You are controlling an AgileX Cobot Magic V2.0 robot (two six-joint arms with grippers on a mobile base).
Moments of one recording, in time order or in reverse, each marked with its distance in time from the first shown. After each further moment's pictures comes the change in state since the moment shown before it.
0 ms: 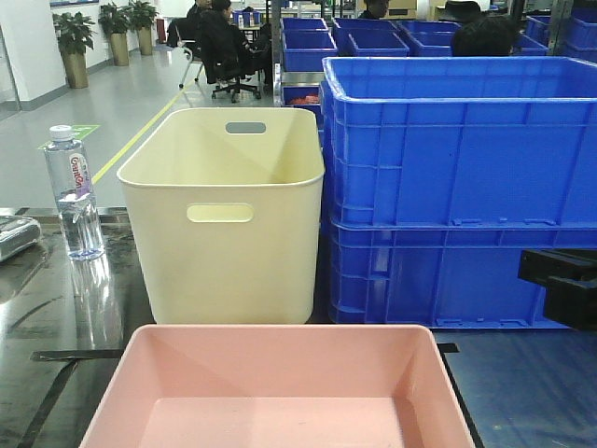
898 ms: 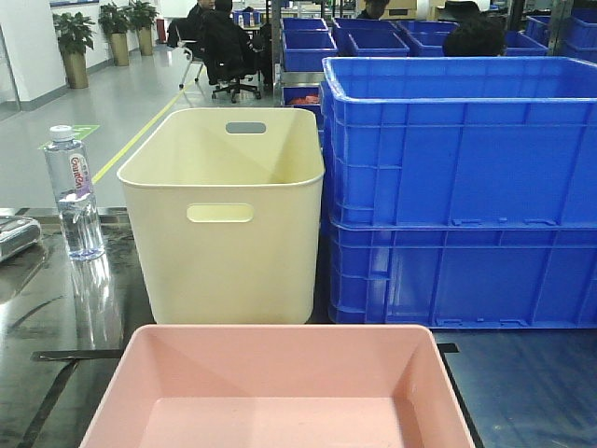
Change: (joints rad) left arm 0.000 0.000 0.000 0.000 0.006 0.000; right arm -0.299 -0.758 1.014 -0.213 -0.505 -0.027
